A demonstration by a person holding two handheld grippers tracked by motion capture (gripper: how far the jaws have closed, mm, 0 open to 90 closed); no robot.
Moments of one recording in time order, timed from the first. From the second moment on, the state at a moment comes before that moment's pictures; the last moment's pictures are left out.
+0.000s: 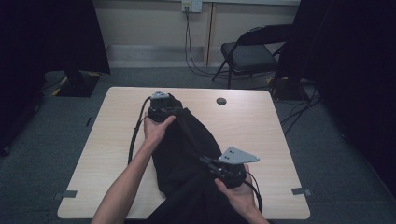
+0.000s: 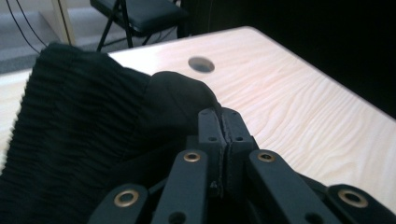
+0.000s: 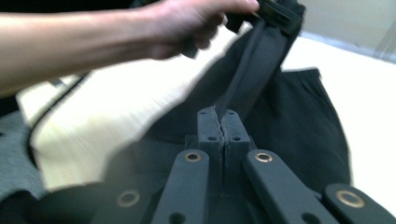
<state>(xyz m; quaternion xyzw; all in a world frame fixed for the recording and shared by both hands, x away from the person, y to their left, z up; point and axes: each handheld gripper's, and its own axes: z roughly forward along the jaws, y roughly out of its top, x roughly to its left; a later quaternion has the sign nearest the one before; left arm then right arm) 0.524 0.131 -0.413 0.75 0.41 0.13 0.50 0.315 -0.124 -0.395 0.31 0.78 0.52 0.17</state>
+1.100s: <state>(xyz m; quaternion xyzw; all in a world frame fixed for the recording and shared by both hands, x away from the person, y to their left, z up) 0.424 0.161 -0.488 0.85 0.35 0.07 0.39 0.314 -0.114 -0.458 0.29 0.85 0.42 0.14</state>
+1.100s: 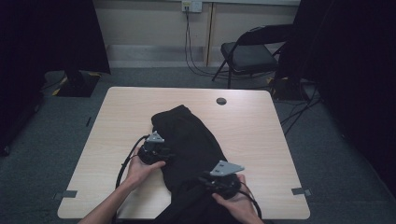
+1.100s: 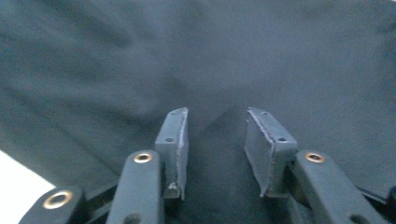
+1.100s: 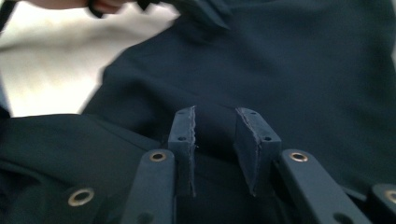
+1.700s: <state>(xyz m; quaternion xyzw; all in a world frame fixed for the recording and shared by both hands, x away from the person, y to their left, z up) 0.492 0.145 -0.493 0.84 0.37 0.17 0.36 0.356 -0.045 -0.498 0.25 0.88 0.39 0.11</state>
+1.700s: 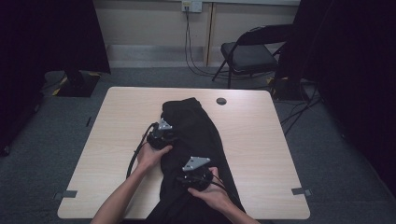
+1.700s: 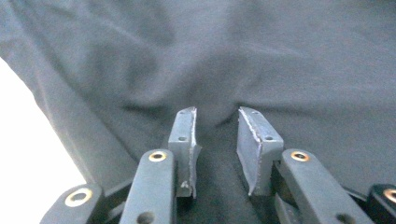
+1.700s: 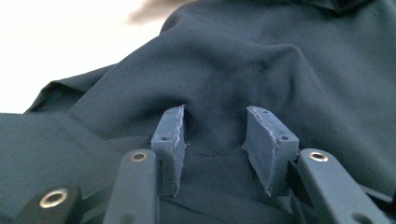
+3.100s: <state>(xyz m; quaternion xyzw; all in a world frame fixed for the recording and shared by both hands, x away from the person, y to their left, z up) 0.439 0.175 -0.495 0.84 0.36 0.16 0.37 0.283 -0.120 -0.452 0.24 0.86 0.44 0.09</state>
